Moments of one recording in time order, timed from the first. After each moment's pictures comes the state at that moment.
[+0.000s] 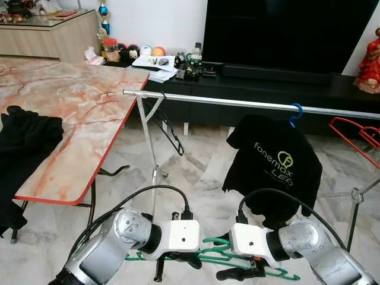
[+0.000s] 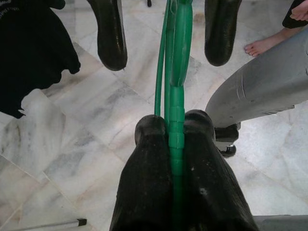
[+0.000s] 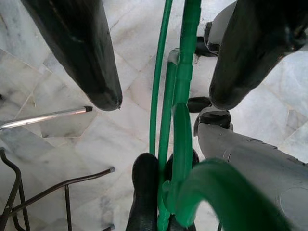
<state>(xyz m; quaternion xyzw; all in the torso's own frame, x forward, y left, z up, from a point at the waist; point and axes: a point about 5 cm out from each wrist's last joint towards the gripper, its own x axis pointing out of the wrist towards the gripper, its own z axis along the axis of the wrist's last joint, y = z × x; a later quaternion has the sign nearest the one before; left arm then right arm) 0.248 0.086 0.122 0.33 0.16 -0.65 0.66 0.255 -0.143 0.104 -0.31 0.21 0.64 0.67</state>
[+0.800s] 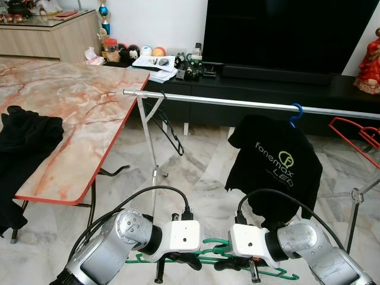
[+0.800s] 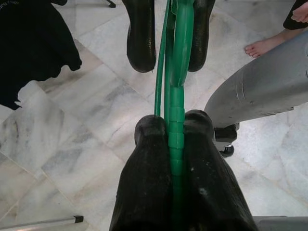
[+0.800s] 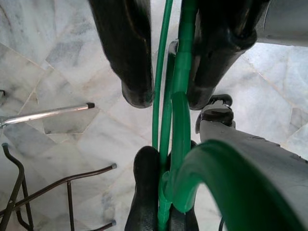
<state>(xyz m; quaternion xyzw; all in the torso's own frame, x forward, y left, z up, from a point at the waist) 0.247 0.084 0.122 0.33 0.16 -0.65 0.67 0.255 -0.140 0.103 -0.31 0.21 0.64 0.67</state>
